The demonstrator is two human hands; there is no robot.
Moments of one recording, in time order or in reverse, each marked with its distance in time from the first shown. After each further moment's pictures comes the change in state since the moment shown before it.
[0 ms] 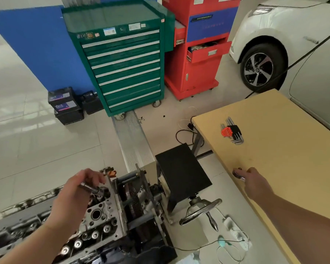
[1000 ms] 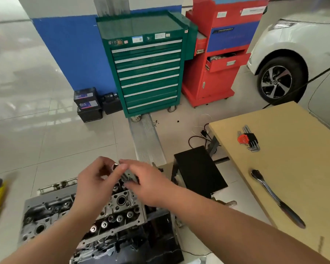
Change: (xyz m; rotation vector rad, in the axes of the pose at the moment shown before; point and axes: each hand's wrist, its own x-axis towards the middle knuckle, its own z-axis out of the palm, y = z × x) left_hand -0.043 0.040 0.002 0.501 0.345 0.175; right_hand -0.143 -0.394 -0.047 0.573 -0.205 -0.909
